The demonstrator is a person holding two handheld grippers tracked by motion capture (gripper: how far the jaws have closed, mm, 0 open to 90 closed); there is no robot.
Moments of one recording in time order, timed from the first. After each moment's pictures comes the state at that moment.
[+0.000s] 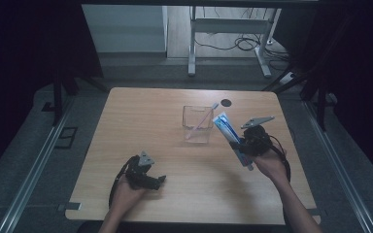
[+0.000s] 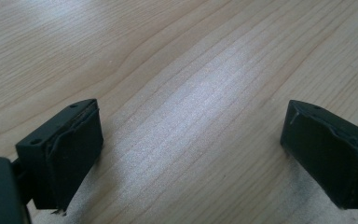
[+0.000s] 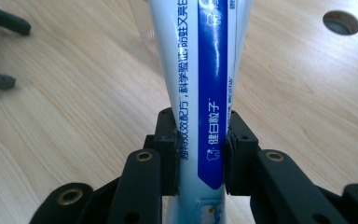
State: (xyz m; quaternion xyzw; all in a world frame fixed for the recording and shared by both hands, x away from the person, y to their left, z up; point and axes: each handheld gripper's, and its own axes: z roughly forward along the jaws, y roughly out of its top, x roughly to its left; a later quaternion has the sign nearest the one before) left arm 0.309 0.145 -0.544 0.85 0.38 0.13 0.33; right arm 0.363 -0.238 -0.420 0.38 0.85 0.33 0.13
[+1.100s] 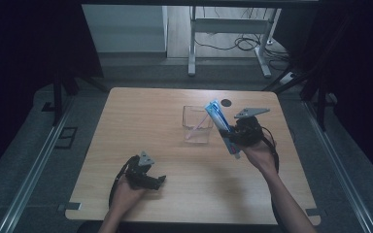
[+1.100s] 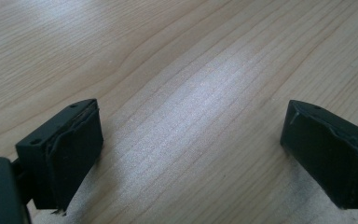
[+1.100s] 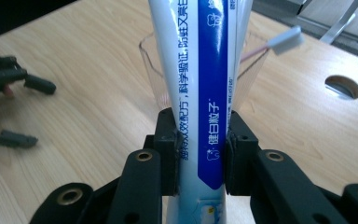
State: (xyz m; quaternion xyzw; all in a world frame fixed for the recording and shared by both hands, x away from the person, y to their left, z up) left arm 0.309 0.145 -0.544 0.85 0.38 0.13 0.33; right arm 0.377 -0.212 -0.400 0.36 0.83 0.40 0.15
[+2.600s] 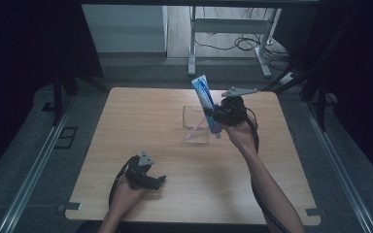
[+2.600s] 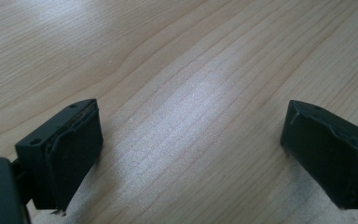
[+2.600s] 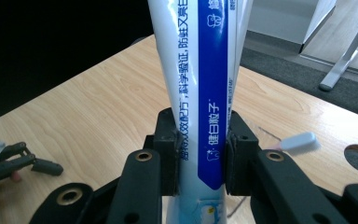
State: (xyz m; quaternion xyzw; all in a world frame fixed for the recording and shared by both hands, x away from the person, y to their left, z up) left arm 0.309 0.145 -0.544 0.85 0.38 0.13 0.33; right arm 0.421 -0.169 -0.375 0.36 0.79 0.48 0.16
